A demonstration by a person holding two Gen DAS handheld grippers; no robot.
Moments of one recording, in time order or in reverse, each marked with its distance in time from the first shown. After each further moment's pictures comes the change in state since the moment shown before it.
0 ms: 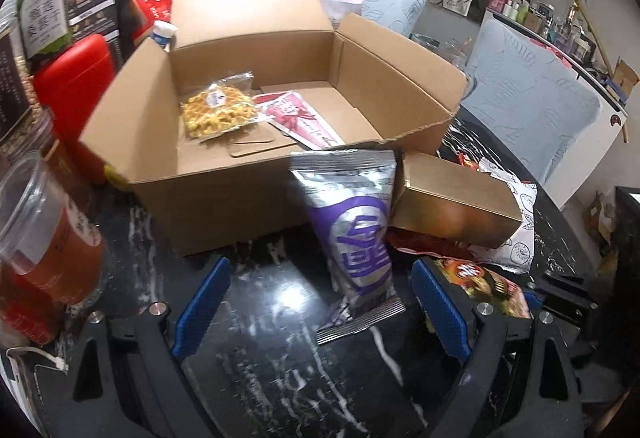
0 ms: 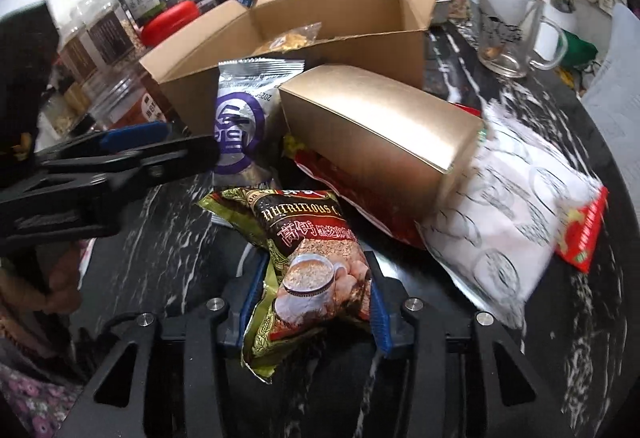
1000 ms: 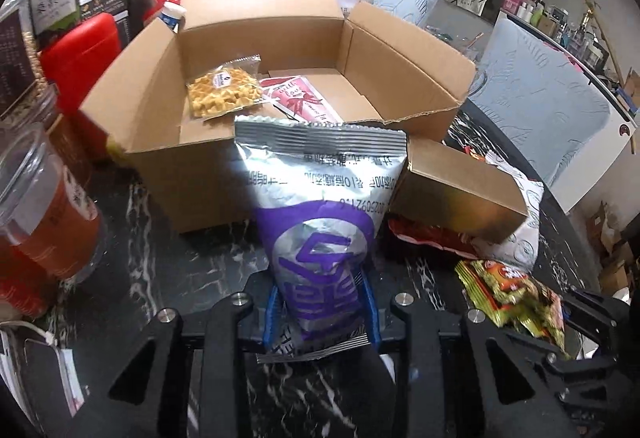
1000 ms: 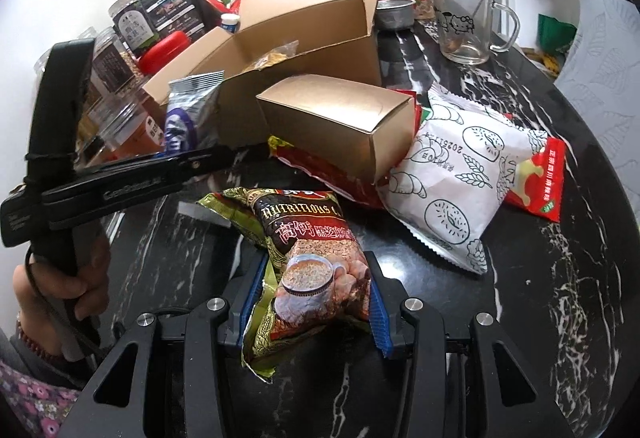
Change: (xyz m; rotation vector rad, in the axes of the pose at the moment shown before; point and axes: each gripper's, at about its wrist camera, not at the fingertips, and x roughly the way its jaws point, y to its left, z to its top) left arm 0.000 -0.002 -0.013 -0.055 0.024 0.026; right arm -0.027 -0.009 -0.015 0.069 -0.056 0.010
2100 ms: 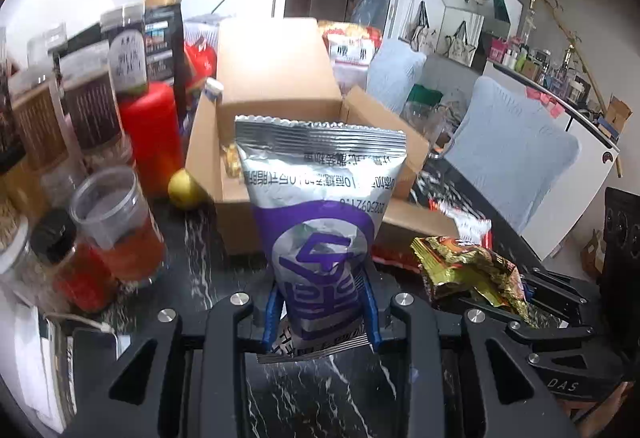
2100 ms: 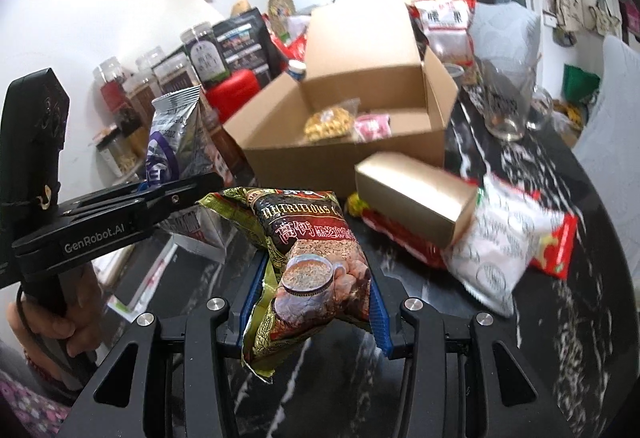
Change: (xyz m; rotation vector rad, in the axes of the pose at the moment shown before) left arm -0.102 0.008 -0.004 -0.007 -0.217 -0.008; right arm -0.041 0.052 0.022 -0.113 -0.164 0.078
